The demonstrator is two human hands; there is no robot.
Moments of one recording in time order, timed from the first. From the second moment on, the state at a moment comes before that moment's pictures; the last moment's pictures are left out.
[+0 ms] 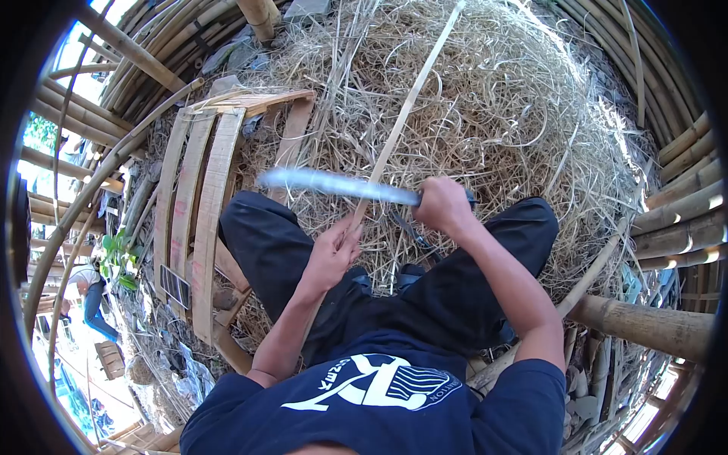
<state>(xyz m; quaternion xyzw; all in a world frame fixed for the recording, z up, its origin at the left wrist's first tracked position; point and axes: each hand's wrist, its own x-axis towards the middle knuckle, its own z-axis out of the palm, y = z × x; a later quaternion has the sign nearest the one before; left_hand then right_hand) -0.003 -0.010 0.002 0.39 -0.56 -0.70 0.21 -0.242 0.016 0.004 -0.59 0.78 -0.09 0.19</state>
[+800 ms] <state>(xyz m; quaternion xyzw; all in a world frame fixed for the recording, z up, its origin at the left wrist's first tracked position) 0.009 0.005 -0.002 0.43 -0.79 -0.40 0.15 -0.257 0.018 -0.003 -0.59 0.78 -0.04 0.22</state>
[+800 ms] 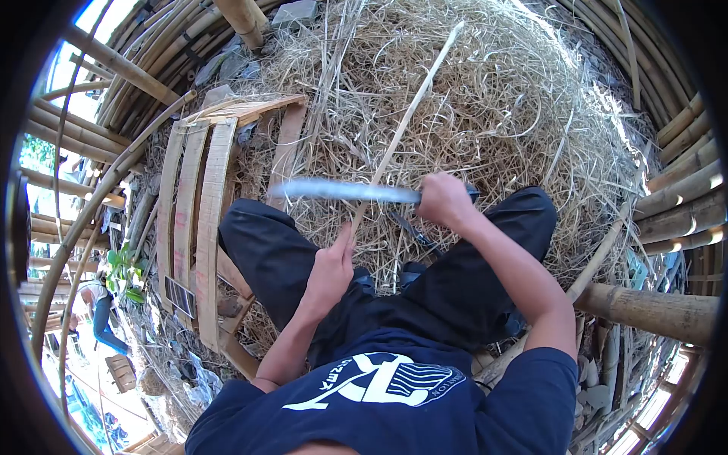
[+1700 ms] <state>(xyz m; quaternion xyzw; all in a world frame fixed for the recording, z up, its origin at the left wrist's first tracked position) 0.021 0.019 0.007 0.46 -0.81 -0.36 0.10 -0.300 0.007 -0.019 -0.49 0.84 -0.10 0.22</state>
